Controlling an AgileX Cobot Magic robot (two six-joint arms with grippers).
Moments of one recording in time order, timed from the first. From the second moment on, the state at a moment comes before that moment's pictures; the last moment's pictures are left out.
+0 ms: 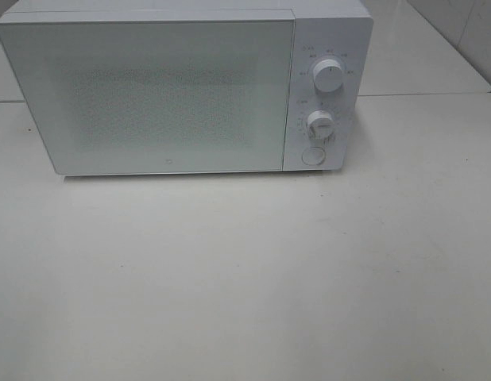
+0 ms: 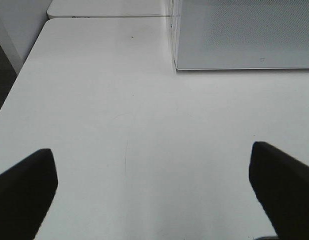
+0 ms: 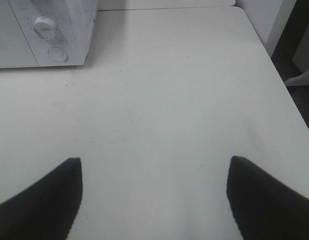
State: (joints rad) left arm 0.01 0.00 -0.50 -0.03 1.04 0.02; right arm 0.05 0.00 -0.51 -0.10 1.05 0.10
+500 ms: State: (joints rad) left arm 0.01 0.00 -0.50 -0.03 1.04 0.02; right arm 0.05 0.04 -0.52 -0.08 1.00 0.10
